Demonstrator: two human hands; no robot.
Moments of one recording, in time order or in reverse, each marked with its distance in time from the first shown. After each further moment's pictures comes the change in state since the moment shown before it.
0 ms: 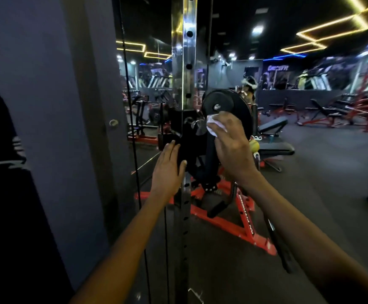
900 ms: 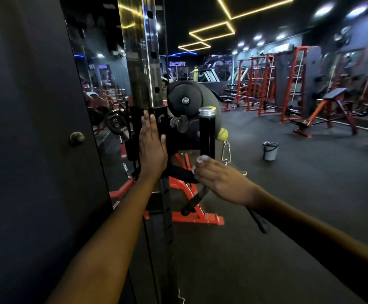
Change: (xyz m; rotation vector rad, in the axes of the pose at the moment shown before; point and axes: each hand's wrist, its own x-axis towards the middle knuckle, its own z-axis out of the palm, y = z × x) left_hand 0.102 -0.041 0.068 -0.391 0.101 0.229; right_hand -0.066 -0.032 0.010 -0.519 -0.751 -0.254
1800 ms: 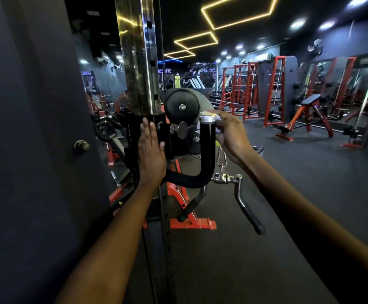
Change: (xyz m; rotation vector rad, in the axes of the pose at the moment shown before) left_hand -0.001 -0.002 -0.001 0.009 -0.019 0.027; right_hand 0.082 0.050 -0.049 1.503 0.636 1.274
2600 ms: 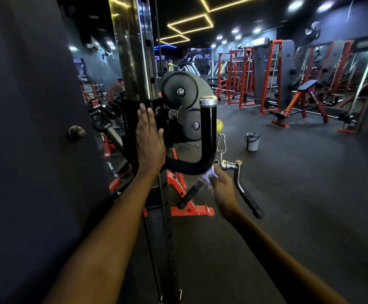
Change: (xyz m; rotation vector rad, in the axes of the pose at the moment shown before) left_hand 0.000 -0.002 0.002 -0.012 0.007 0.009; right_hand -0.102 0.121 -0.013 -0.124 0.087 0.190
